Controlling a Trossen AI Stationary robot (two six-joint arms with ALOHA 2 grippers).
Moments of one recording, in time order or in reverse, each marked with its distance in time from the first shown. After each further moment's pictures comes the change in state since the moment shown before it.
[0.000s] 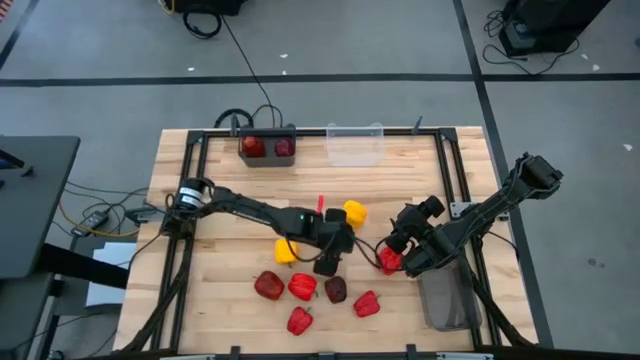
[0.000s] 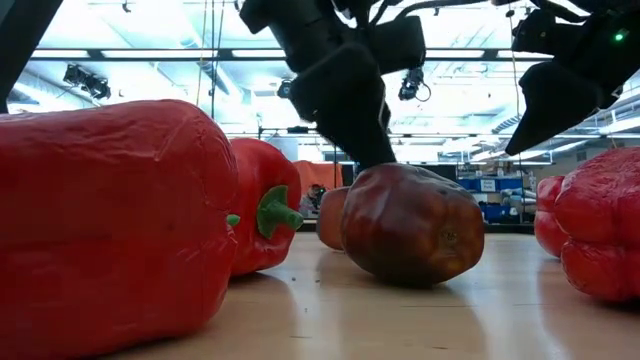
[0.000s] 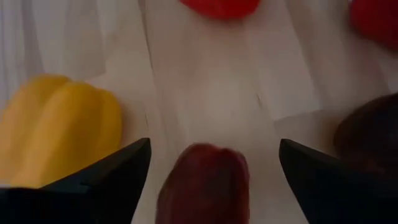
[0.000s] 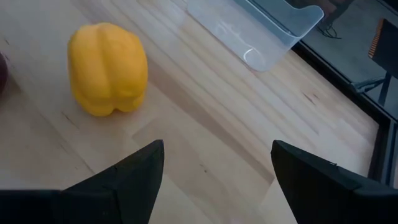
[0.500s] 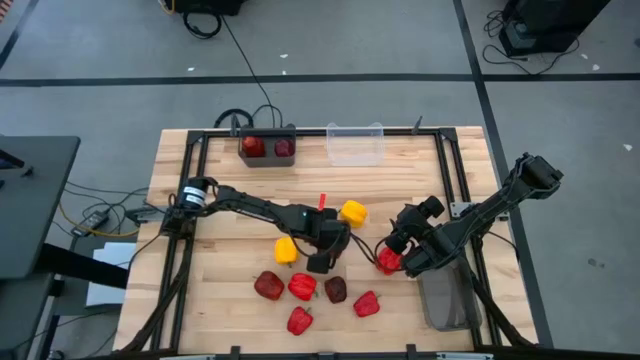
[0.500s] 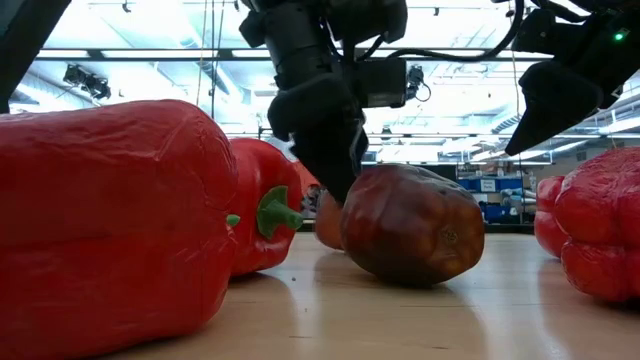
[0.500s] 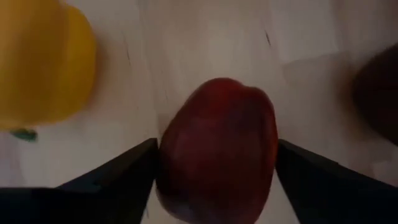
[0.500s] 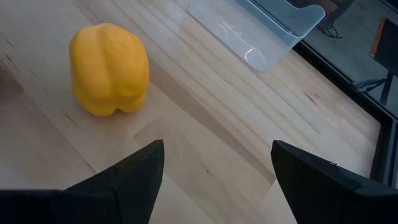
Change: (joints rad) left arm 0.029 0.024 -0.001 -0.125 0.077 -0.067; right arm 0.000 0.000 0.000 0.004 -0.001 0.000
